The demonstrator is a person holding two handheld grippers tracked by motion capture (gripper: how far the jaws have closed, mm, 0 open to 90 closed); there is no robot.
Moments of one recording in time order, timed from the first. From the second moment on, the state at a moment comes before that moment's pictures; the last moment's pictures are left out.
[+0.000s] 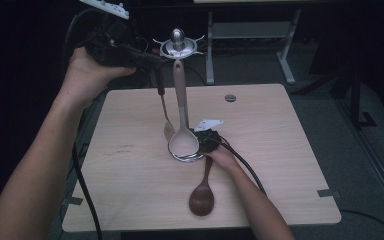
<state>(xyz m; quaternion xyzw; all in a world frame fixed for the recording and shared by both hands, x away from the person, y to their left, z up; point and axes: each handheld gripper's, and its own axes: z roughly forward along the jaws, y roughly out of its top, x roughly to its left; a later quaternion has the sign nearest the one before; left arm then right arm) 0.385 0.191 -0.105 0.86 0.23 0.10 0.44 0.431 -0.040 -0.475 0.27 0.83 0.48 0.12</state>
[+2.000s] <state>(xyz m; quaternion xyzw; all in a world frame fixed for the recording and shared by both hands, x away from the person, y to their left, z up) 0.384 0.173 -0.101 0.86 0.24 0.14 0.42 0.431 -0.039 -0.475 0.27 0.83 0.47 0.12</state>
